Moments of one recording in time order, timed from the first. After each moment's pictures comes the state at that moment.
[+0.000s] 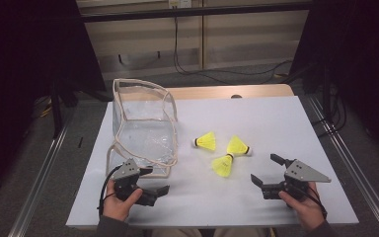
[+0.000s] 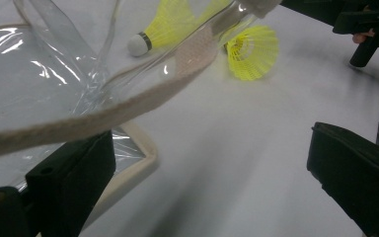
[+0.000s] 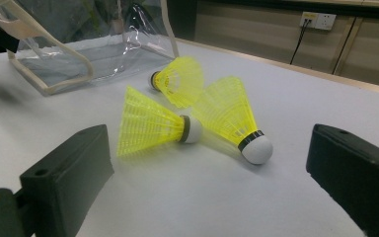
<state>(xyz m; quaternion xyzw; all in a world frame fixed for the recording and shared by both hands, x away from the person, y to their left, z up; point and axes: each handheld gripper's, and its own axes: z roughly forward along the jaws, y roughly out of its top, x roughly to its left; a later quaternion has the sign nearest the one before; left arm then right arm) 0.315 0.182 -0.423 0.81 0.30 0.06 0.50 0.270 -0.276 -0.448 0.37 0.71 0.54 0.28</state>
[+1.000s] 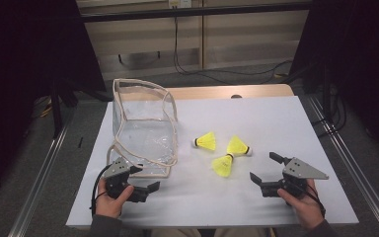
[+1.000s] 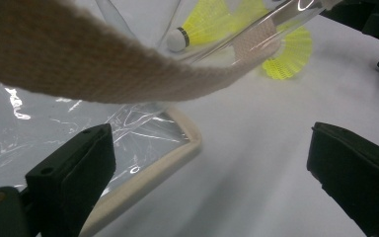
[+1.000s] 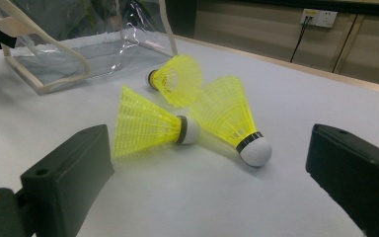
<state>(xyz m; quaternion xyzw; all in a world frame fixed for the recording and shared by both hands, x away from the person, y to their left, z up) 0.323 0.208 -0.429 0.80 0.33 0.08 0.50 0.276 -0.275 -0.447 0.37 0.71 0.53 0.28</state>
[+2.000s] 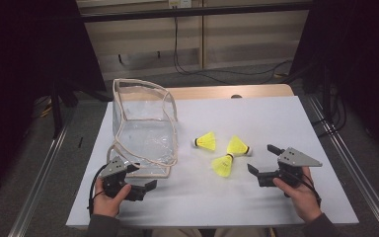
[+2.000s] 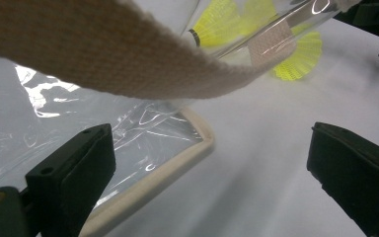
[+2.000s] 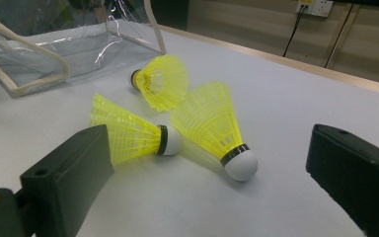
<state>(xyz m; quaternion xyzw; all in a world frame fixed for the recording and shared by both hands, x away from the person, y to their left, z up) 0.325 0.214 -0.429 0.79 0.33 0.09 0.50 0.301 -0.272 -0.439 0.38 0.72 0.51 0.28</state>
